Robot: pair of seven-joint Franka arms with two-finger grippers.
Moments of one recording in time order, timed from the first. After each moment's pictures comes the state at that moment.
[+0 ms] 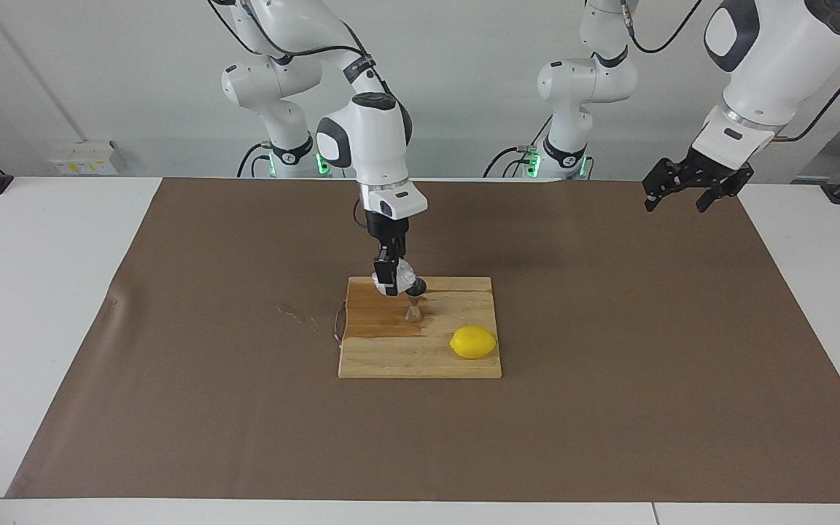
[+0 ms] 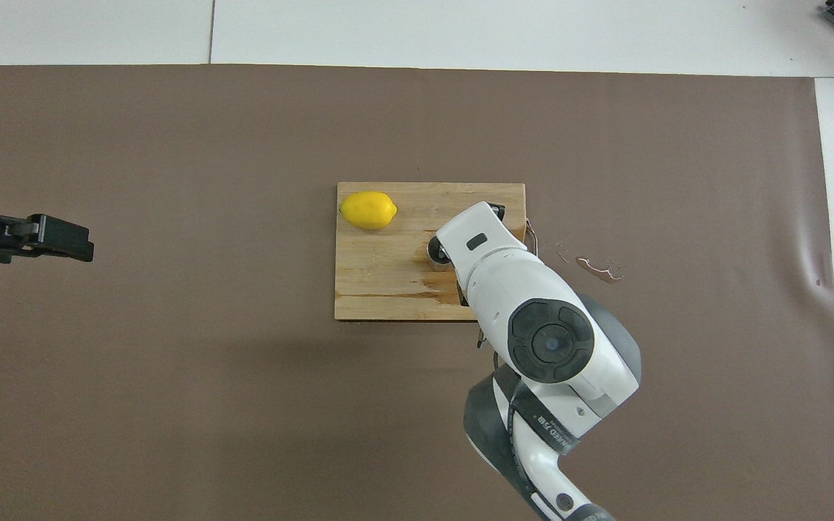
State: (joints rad) left arm -0.03 -0.05 -0.03 -1.68 -0.04 1.60 -0.01; right arm 0.49 0.13 0.03 -2.05 -0.30 2.58 -0.64
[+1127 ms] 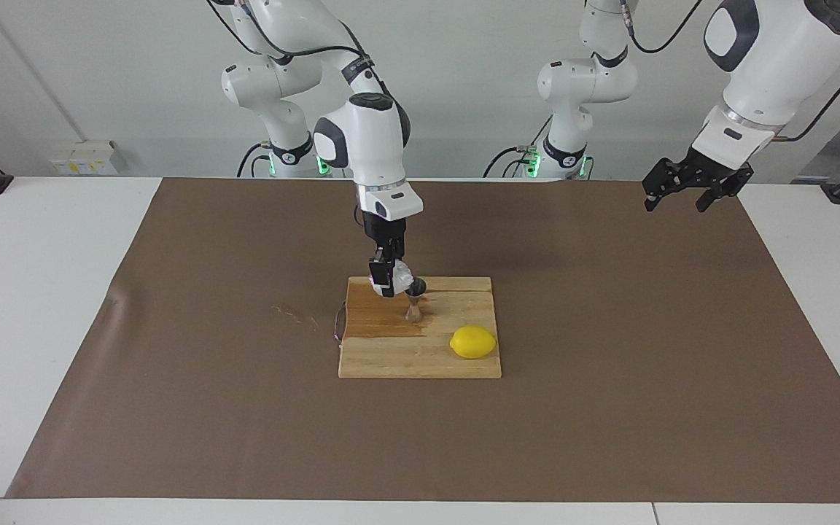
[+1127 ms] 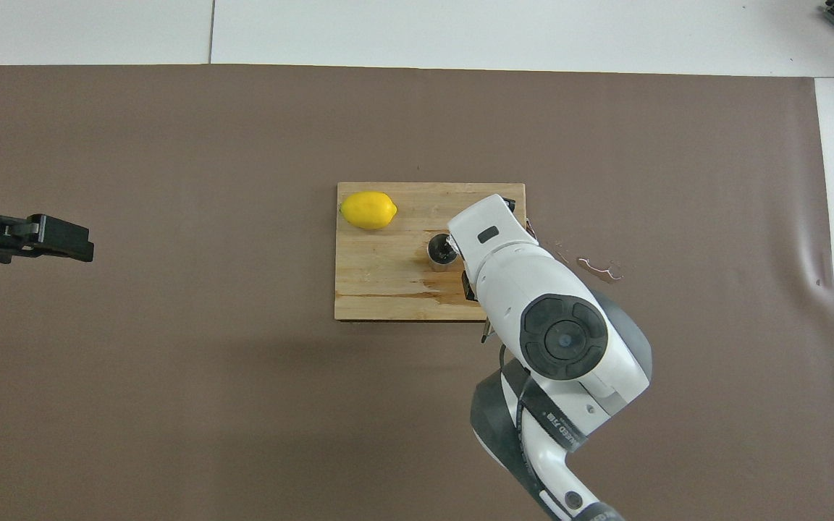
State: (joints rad) left arm -0.03 -0.05 -0.03 -1.68 -0.04 1.60 -0.01; right arm 0.48 0.11 0.03 -2.05 -0.30 2.58 -0.61
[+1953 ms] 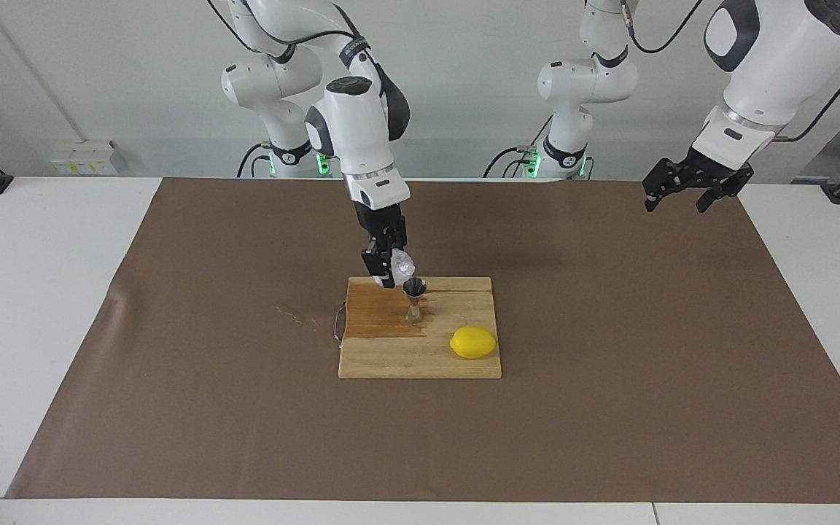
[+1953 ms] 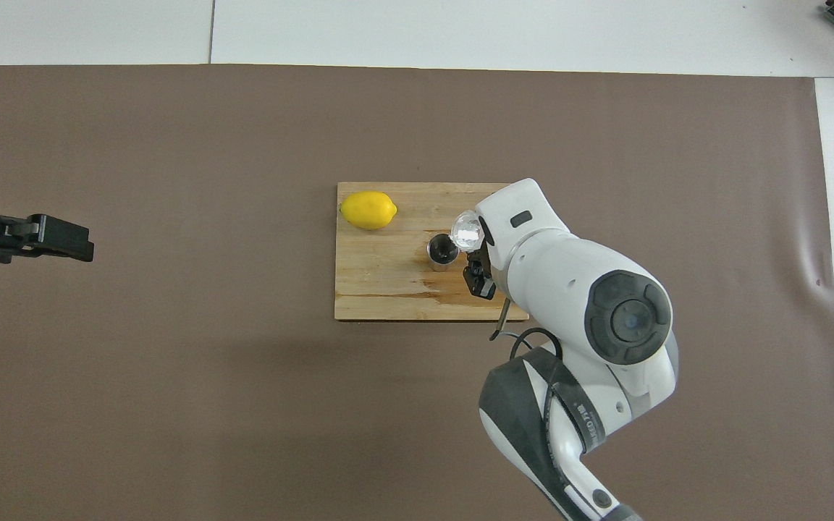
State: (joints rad) left arm -0.03 -0.05 -0.03 -1.68 -0.04 1.60 -0.01; right arm 0.44 0.08 0.03 -2.05 0.03 2.58 -0.82
